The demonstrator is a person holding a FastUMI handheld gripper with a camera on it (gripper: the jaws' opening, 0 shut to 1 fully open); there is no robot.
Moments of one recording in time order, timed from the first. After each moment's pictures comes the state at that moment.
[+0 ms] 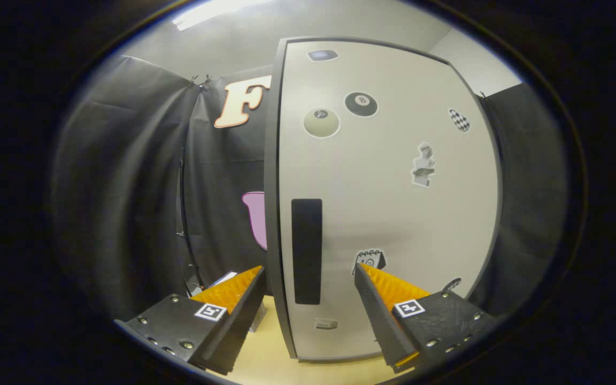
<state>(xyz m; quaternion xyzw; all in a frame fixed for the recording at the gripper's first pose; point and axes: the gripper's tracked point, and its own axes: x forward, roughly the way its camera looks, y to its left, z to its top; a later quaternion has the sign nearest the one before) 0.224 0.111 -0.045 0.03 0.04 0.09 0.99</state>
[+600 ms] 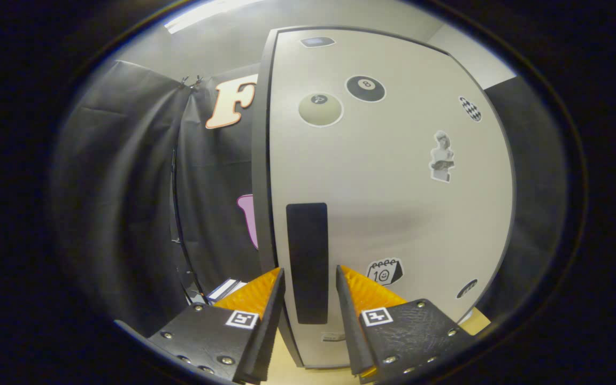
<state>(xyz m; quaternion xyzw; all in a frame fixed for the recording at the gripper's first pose) 0.254 0.119 -0.046 0.05 0.04 0.09 0.99</state>
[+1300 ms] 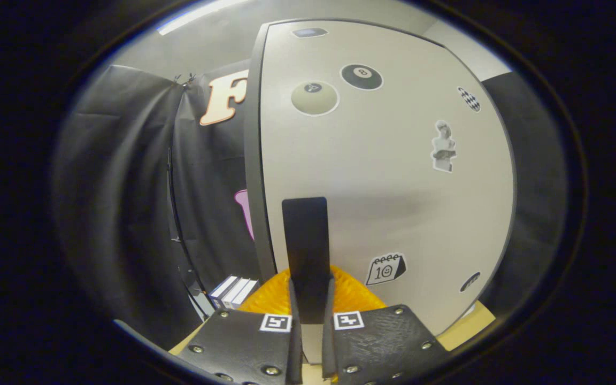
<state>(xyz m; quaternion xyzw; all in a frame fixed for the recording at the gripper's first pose) 0.261 0.119 -0.052 0.05 0.06 0.08 0.99</state>
